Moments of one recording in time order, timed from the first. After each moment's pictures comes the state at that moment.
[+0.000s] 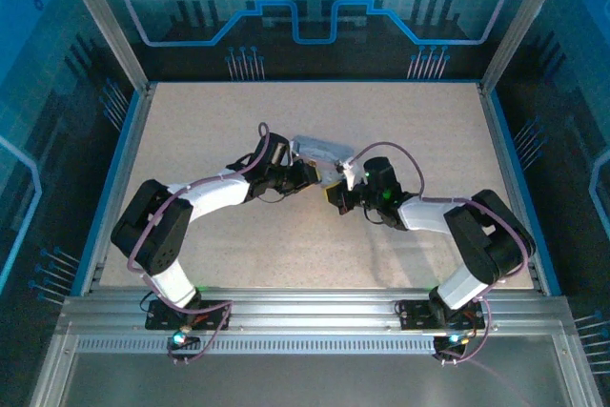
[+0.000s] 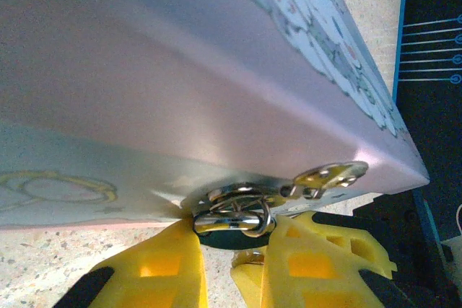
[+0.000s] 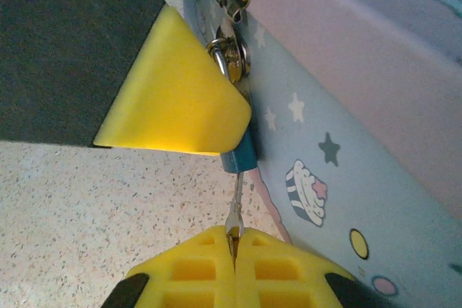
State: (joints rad) left arm -0.53 1.69 0.97 -0.03 0.42 -0.94; right arm 0.51 1.60 0.62 0.41 -0.46 0.17
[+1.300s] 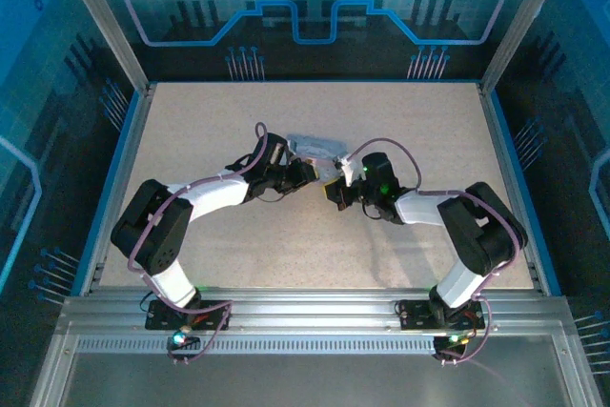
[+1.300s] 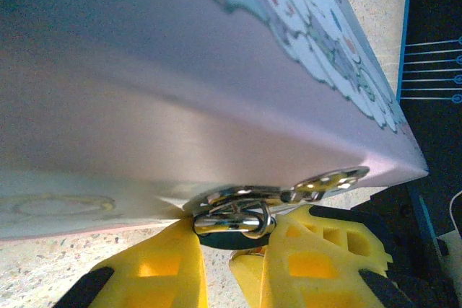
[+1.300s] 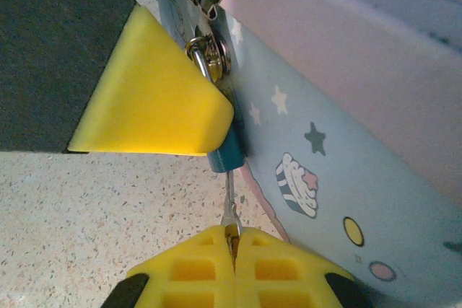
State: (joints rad) left arm -0.52 1.69 0.96 0.00 0.39 -0.96; right arm 0.49 1.66 0.67 0.40 -0.49 0.15
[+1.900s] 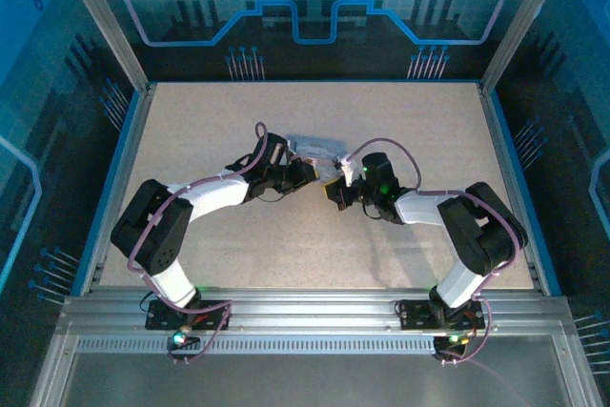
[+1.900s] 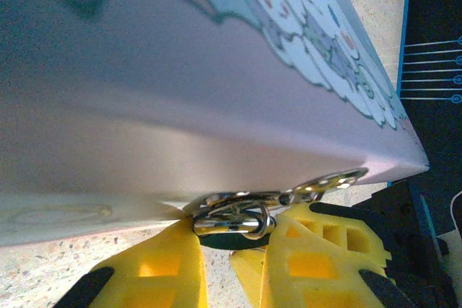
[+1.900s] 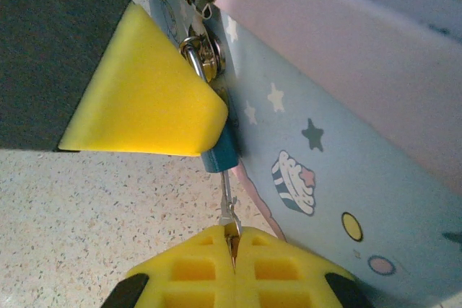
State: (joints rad) left arm -0.52 1.69 0.96 0.00 0.39 -0.96; right arm 0.49 1.66 0.67 0.40 -0.47 0.13
